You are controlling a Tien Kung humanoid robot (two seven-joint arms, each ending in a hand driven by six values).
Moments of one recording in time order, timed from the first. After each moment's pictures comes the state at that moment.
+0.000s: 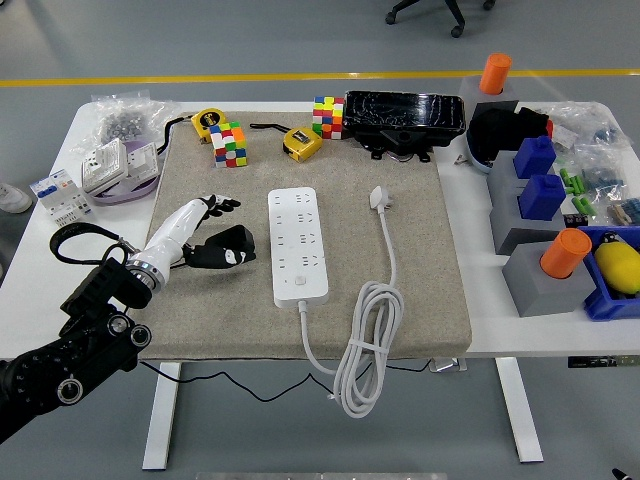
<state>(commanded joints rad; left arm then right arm) -0.46 0.29 -0.75 -1.10 1.54 0.32 0.13 -0.05 -0.33 1.13 0.47 -0.79 0.05 -0.17</state>
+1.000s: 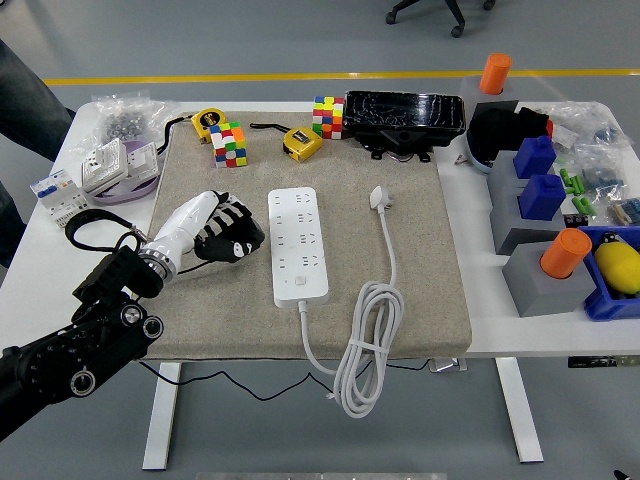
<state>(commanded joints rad) -0.49 0.26 -0.76 -1.11 1.59 0.29 0.15 -0.05 -0.32 1.14 0.47 -0.79 0.05 -0.17</state>
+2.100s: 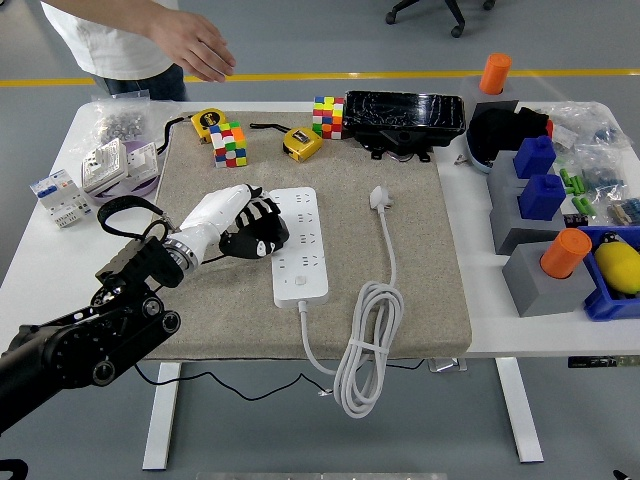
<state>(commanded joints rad) -0.58 0.23 -0.66 -1.02 1.68 0.28 0.04 -0.05 -0.32 1.14 0.46 -0.79 0.06 -0.17</state>
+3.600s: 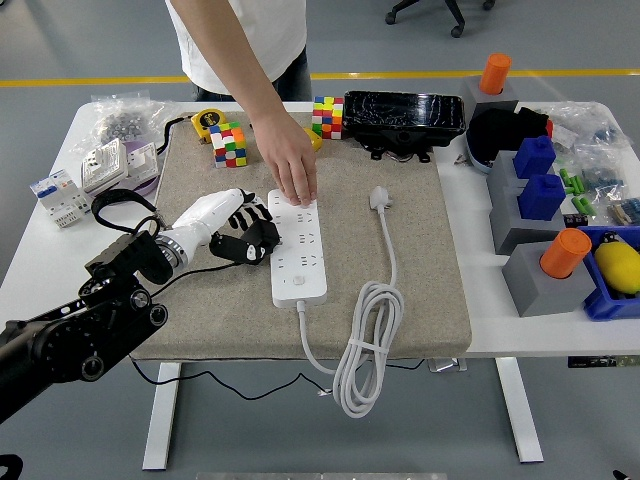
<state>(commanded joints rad) -0.58 0.25 -0.71 -1.01 1.71 0.16 0.05 -0.05 -0.32 1.14 0.47 -0.79 0.06 -0.17</state>
